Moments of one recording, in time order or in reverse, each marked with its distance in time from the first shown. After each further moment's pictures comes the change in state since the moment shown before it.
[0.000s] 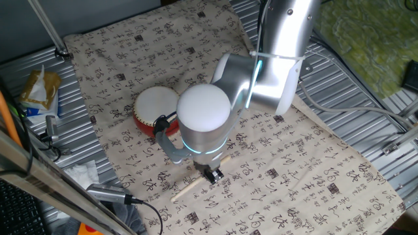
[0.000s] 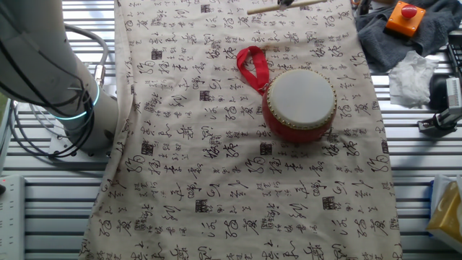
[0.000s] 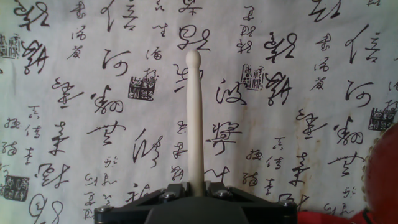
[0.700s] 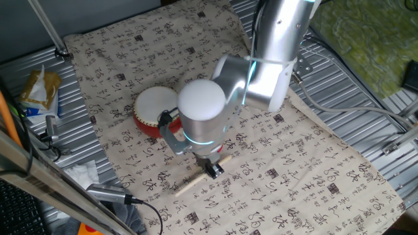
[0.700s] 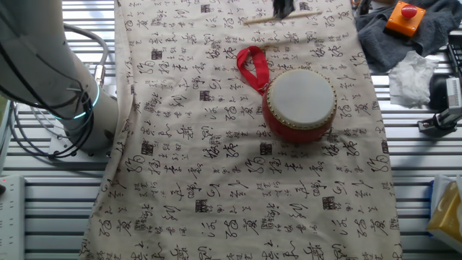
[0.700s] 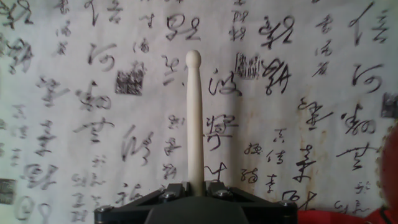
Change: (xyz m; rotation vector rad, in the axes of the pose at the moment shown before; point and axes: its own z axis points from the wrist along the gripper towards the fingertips) arm 0.024 -0.014 0.054 -0.061 -0.008 0.009
